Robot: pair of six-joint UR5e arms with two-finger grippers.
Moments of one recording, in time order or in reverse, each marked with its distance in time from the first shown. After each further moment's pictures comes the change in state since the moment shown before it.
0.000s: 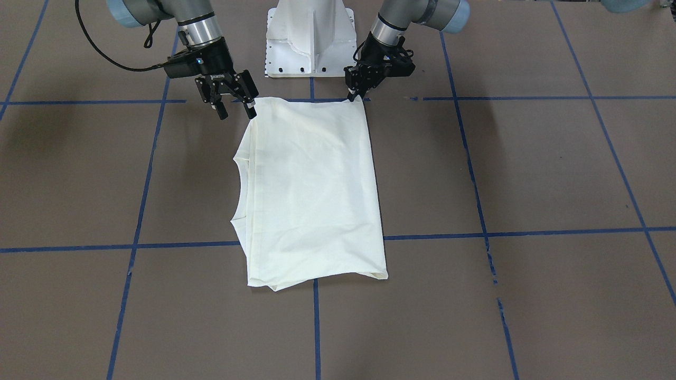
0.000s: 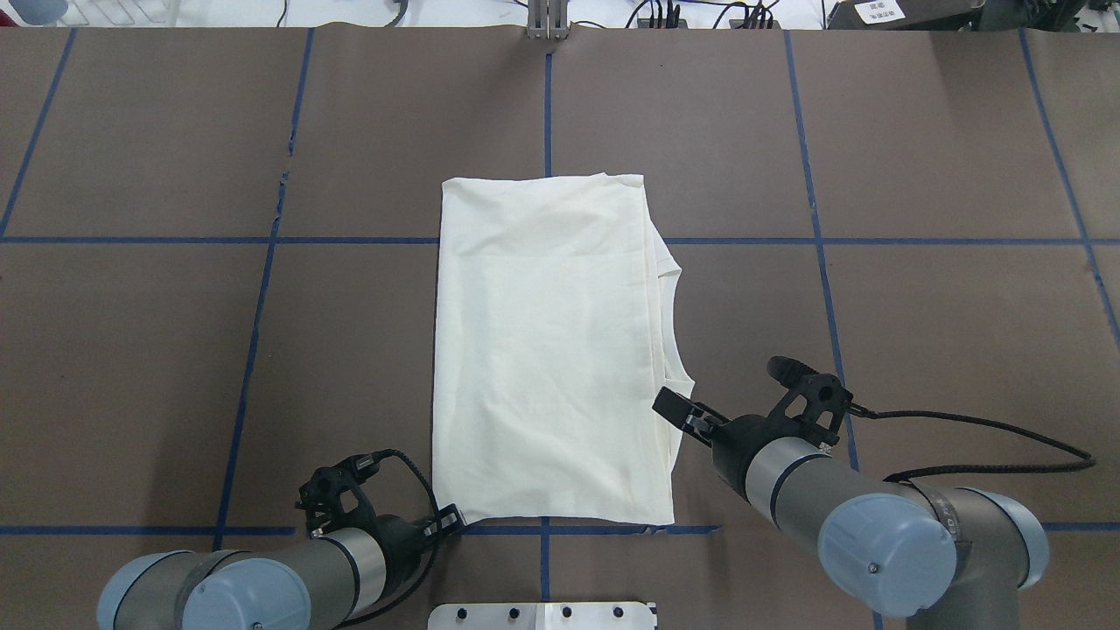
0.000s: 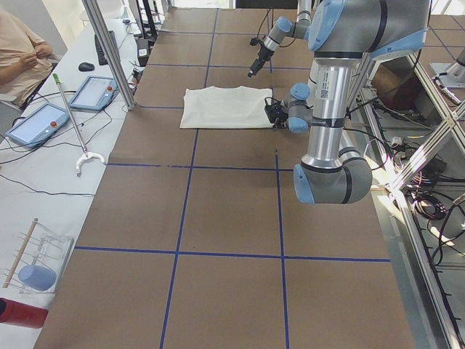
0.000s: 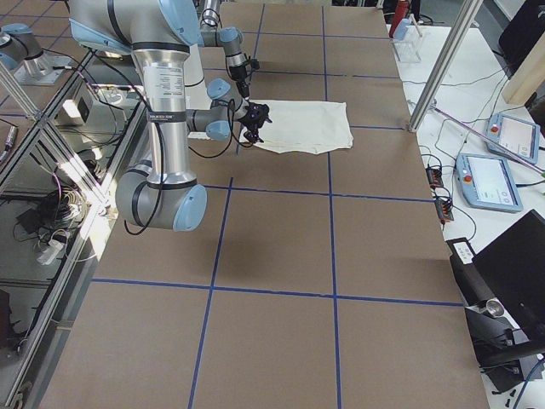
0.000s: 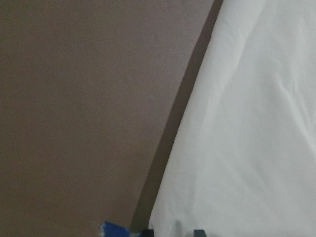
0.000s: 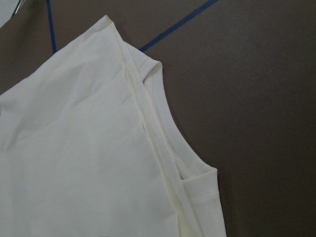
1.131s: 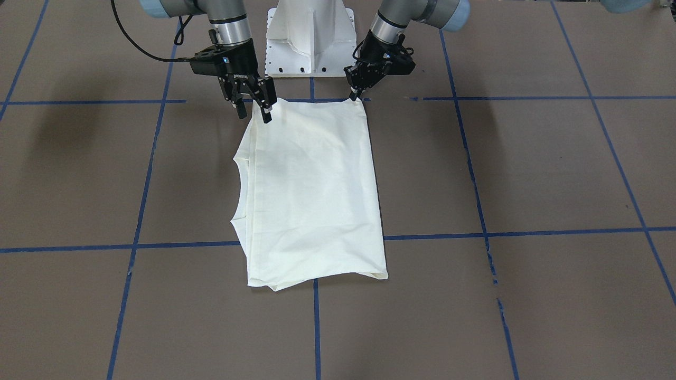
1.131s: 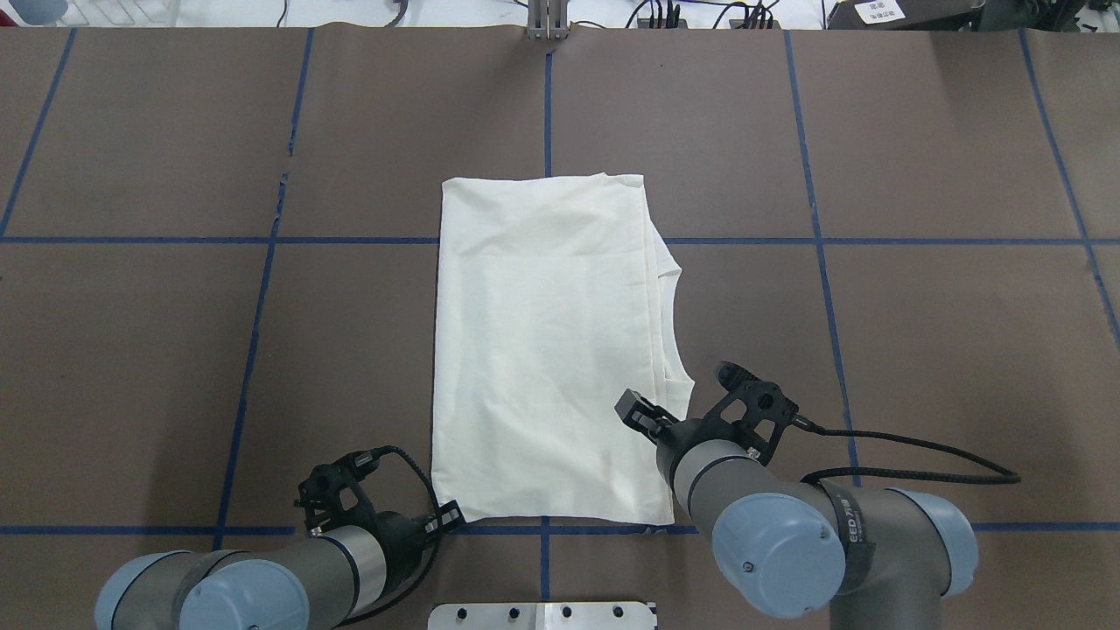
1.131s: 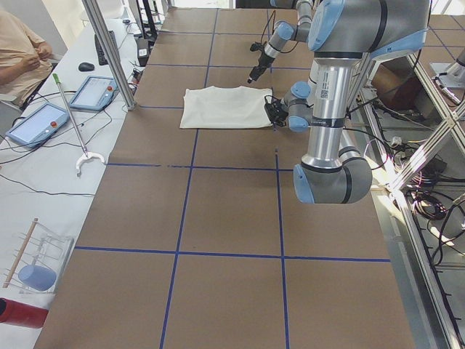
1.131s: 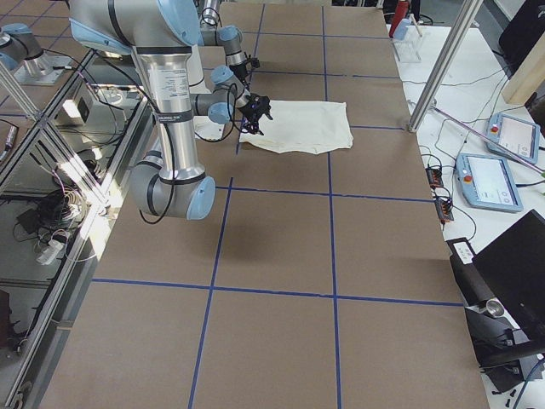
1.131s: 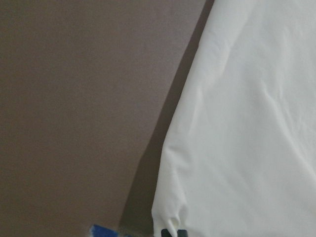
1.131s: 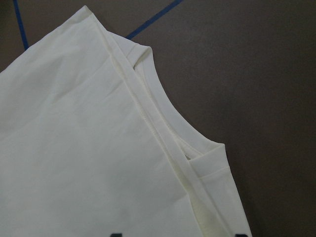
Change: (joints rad) left arm 0.000 -0.002 -0.012 0.003 0.021 0.000; right arm -0.018 0.175 -0.038 -0.315 0.001 0.142
